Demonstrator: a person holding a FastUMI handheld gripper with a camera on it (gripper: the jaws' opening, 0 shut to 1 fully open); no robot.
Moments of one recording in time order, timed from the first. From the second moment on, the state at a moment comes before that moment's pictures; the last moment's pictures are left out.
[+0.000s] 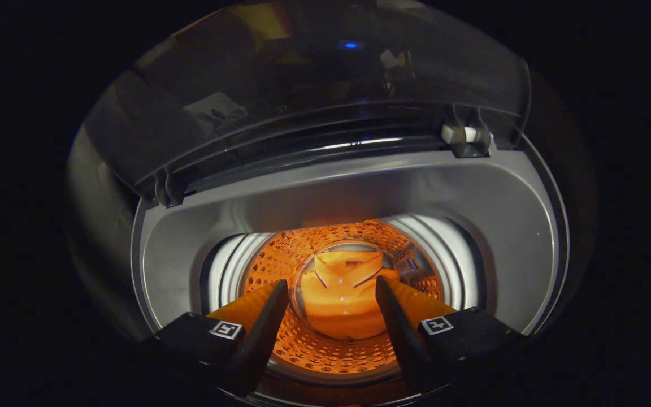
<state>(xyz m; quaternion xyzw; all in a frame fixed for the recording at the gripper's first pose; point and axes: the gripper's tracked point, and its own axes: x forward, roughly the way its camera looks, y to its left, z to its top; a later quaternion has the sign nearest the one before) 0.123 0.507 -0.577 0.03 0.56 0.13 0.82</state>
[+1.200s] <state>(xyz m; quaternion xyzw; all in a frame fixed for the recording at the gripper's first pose) 0.115 0.519 -0.419 0.06 0.41 0.18 0.89</state>
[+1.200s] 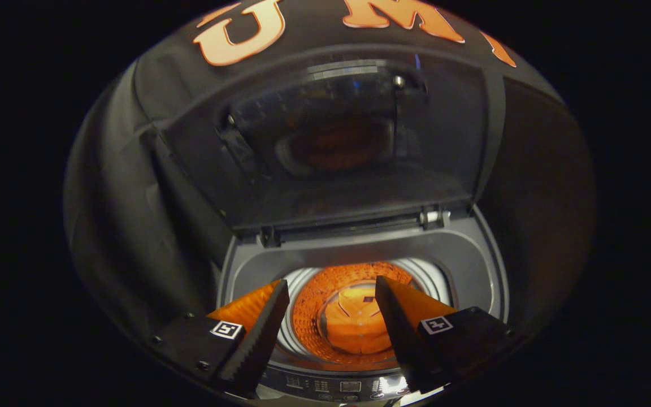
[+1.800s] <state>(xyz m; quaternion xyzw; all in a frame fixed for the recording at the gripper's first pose) 0.166 0.504 -0.230 0.09 0.22 0.20 0.95</state>
